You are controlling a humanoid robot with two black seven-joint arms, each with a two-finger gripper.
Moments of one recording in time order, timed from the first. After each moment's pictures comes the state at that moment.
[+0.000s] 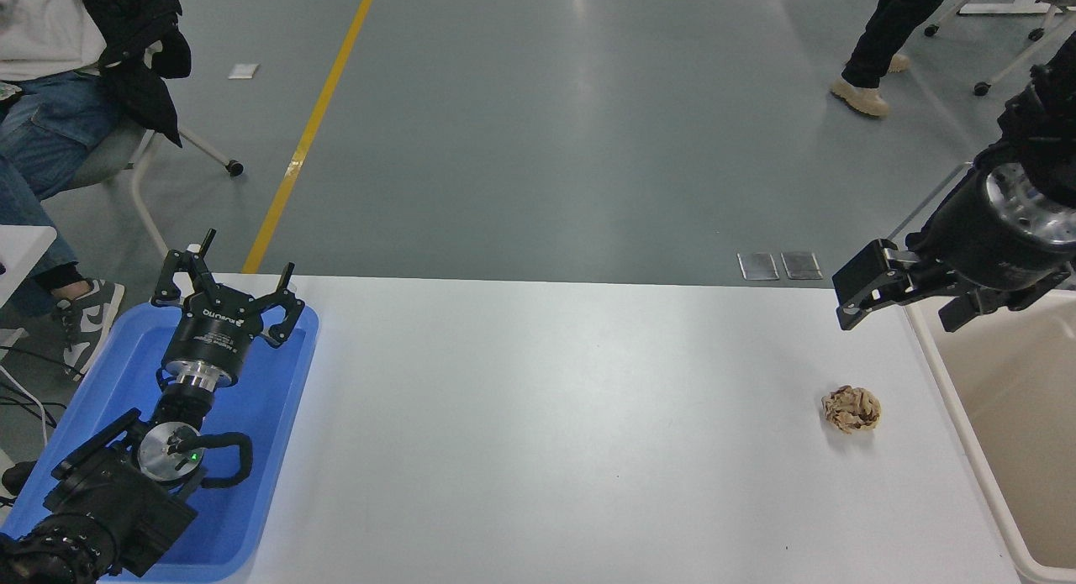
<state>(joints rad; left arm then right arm) -0.60 0.22 -0.90 -0.31 -0.14 -0.77 -0.37 2.29 -0.57 -1.25 1.51 -0.28 0.76 -0.14</state>
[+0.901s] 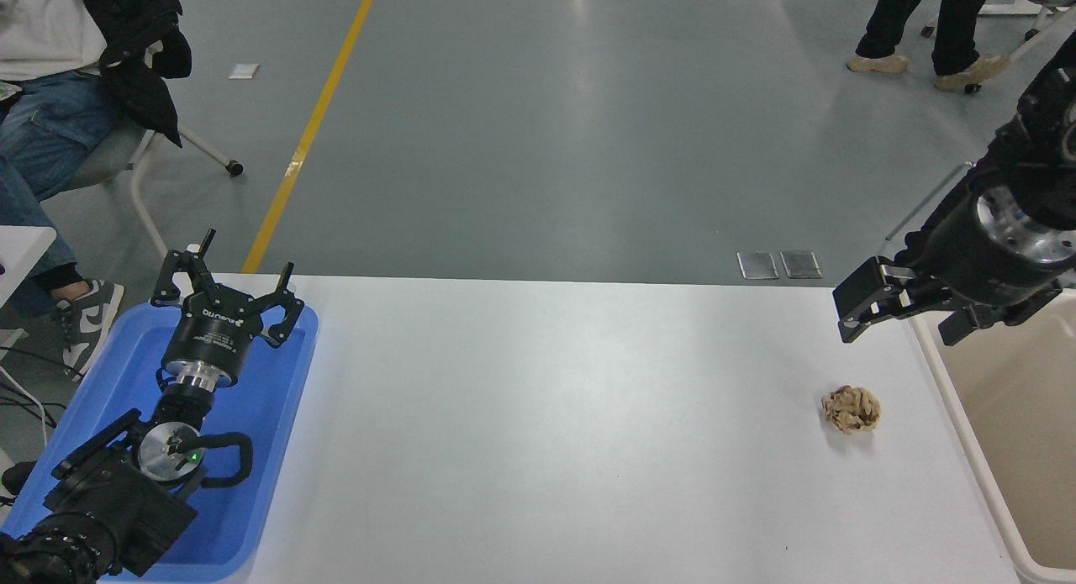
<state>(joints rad) -0.60 0.22 -0.90 -0.31 -0.14 -0.77 -0.37 2.08 -0.55 -1.24 1.39 -0.31 0.59 -0.14</state>
